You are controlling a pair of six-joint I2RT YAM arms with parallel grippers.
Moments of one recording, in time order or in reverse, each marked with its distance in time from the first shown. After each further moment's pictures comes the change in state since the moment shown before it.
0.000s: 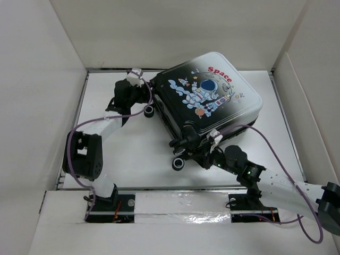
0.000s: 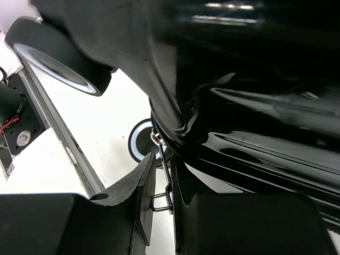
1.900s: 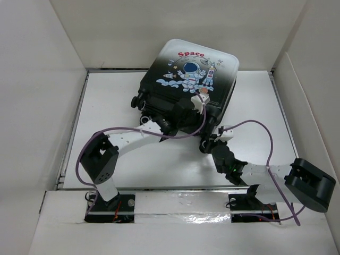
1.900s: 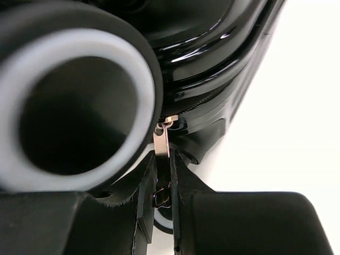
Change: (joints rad) left arm -0.683 0.009 0.049 -0.094 -0.132 -0.259; right arm -0.005 0.345 -0.021 0.338 0.719 0.138
